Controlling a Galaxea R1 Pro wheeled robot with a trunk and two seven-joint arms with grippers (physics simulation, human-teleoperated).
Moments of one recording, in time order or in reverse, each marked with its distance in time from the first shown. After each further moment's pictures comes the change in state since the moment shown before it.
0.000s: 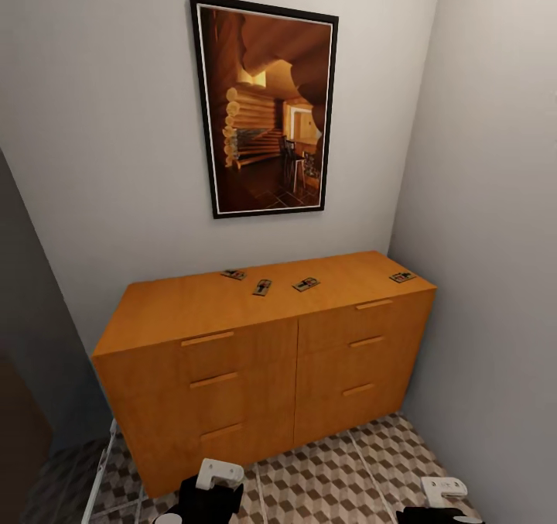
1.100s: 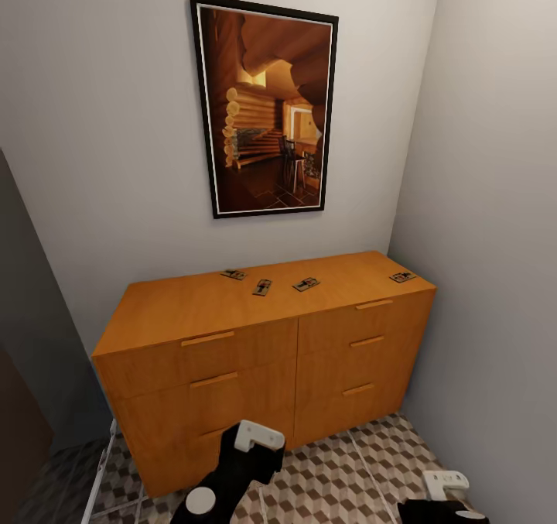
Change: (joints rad) left arm -0.005 -0.057 -0.190 -0.242 -0.039 0.005 0.007; right arm 0.000 -0.007 -0.004 -0.033 -0.001 0.001 -0.002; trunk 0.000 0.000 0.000
